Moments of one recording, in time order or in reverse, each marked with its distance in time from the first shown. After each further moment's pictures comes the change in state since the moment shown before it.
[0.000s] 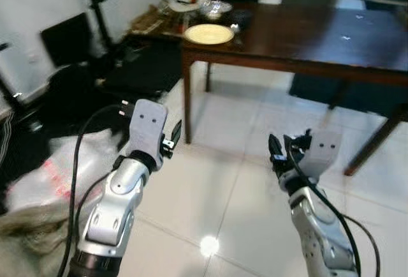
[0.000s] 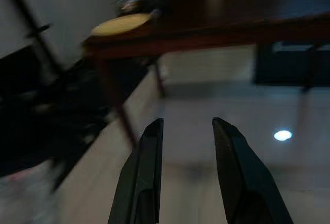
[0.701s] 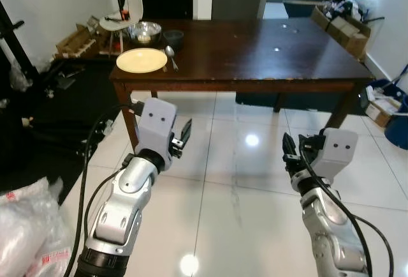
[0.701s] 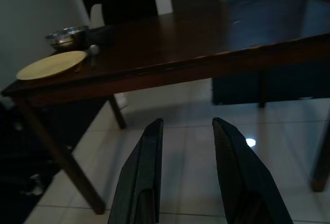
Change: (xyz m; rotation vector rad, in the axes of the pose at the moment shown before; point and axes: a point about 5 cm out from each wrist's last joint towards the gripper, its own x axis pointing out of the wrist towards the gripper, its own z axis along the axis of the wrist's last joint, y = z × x) left arm 0.000 0.014 0.000 0.017 0.001 0.101; right arm 0.000 0.003 0.001 -0.002 -0.015 0.008
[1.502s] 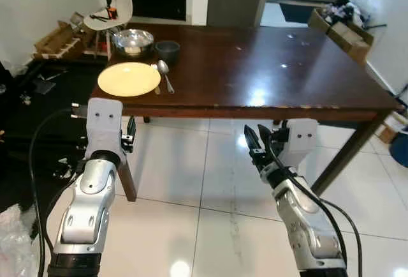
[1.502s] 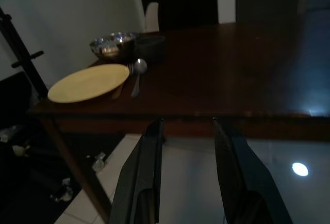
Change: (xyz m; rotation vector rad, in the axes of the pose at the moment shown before) left arm -0.017 0.060 -0.015 0.039 0.068 0.313; right arm 0.012 0.044 0.003 0.019 -0.009 0.247
